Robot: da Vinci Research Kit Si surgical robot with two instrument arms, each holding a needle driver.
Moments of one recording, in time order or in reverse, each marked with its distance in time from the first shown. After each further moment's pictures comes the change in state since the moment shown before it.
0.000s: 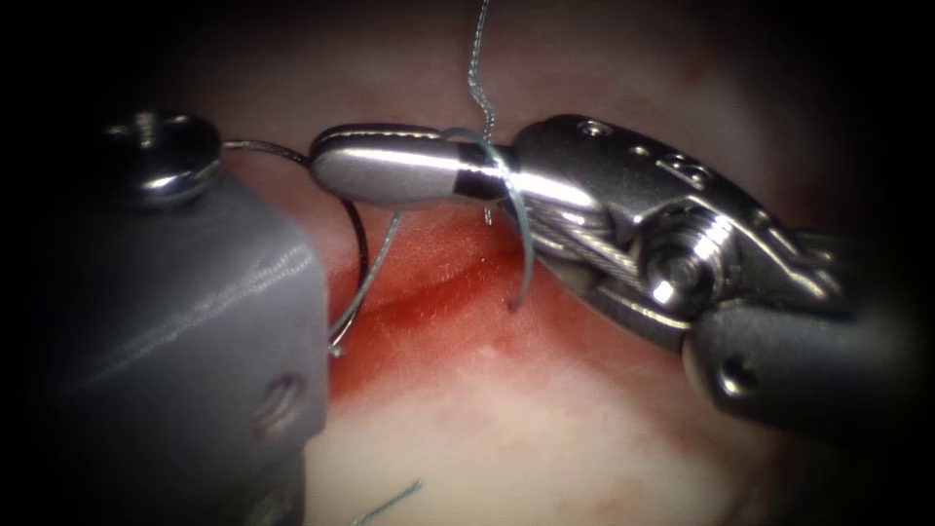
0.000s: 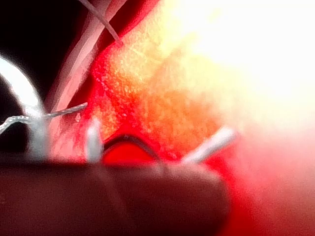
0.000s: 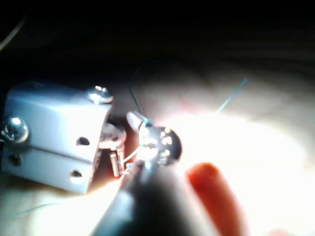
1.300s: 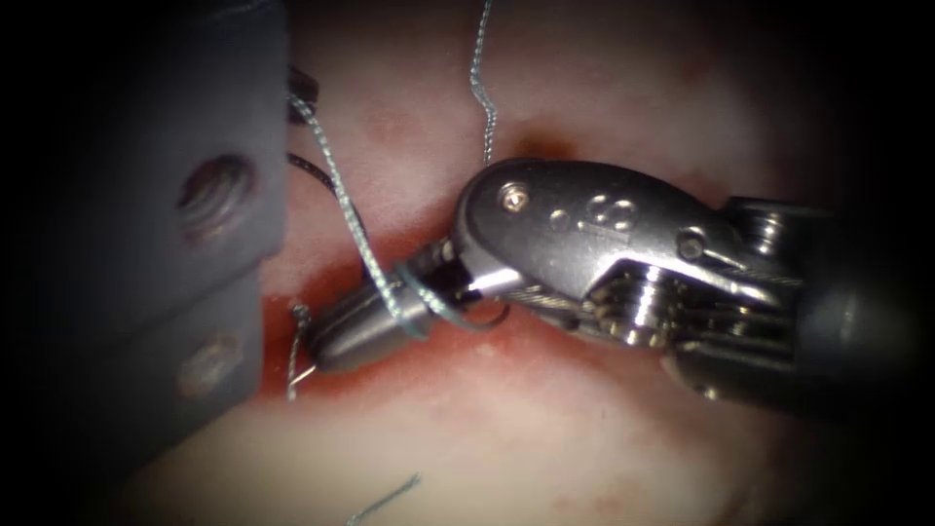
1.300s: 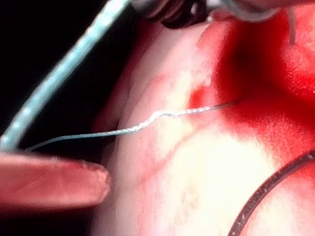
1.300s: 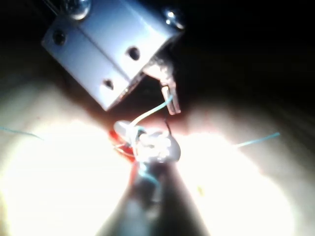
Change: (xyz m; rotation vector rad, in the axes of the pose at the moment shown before) right arm -0.005 0.000 0.002 0.656 -0.309 -0.119; left arm -0.003 0.006 -0.008 -0.409 -0.328 0.169
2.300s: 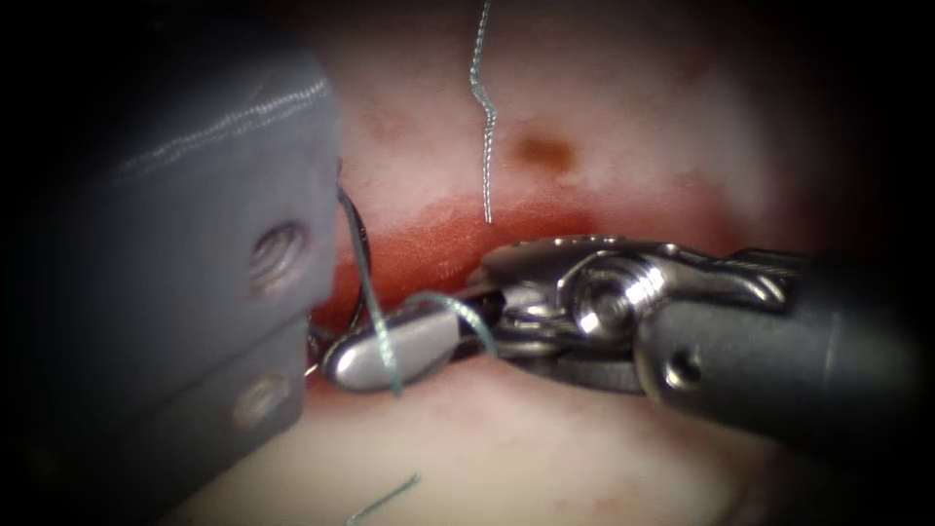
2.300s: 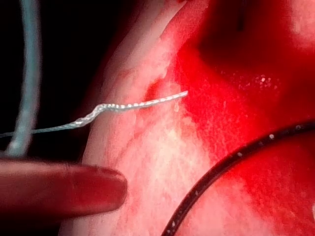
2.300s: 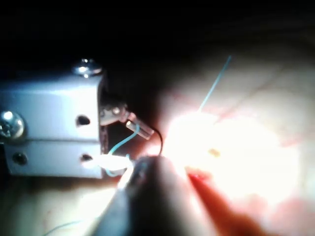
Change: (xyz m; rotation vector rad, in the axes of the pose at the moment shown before) right arm -0.003 -0.002 0.001 0.190 0.476 0.697; left arm 0.000 -0.003 0.003 0.146 0.005 -0.043
